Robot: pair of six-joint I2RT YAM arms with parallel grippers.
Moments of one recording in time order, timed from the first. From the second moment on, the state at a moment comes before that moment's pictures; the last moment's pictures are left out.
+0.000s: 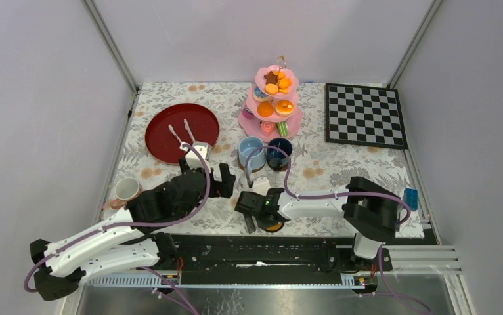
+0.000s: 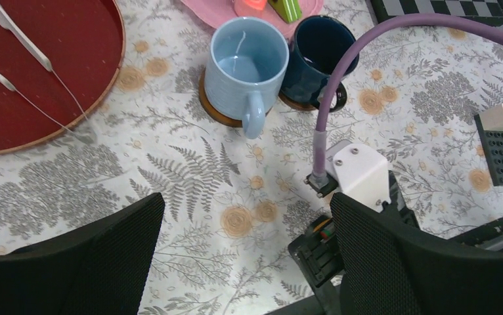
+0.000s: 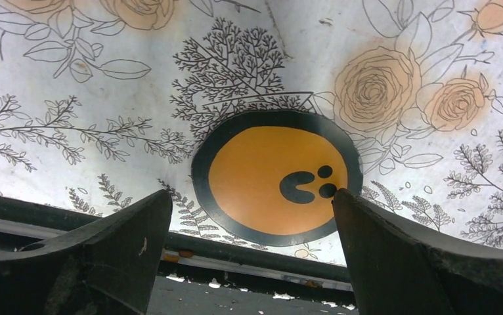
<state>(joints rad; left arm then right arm) -1.05 0.75 0.80 -0.54 -0.57 -0.56 1.26 1.74 1.04 -0.66 0.33 0.89</state>
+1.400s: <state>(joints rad) -1.03 0.74 0.78 -0.49 -0.62 -0.44 0.95 1.51 0.78 -0.57 0.36 1.02</state>
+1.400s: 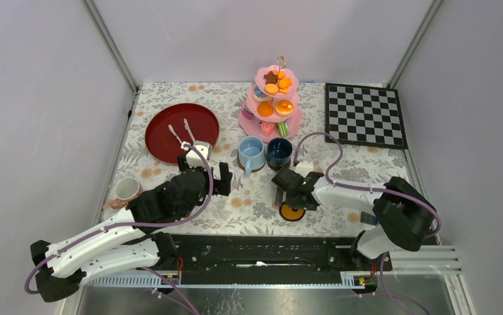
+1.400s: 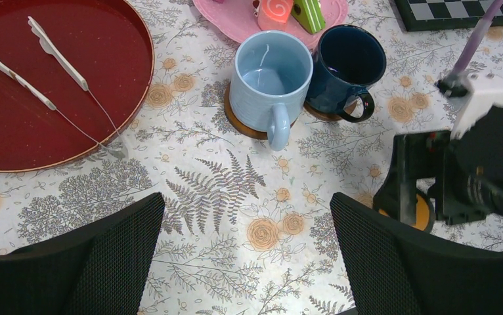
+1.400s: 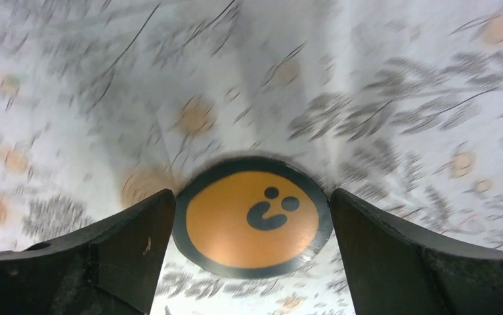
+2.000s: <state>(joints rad) -1.00 0.74 0.78 -0.47 -0.63 -0.40 0.51 1.72 0.98 -0.47 0.35 0.71</state>
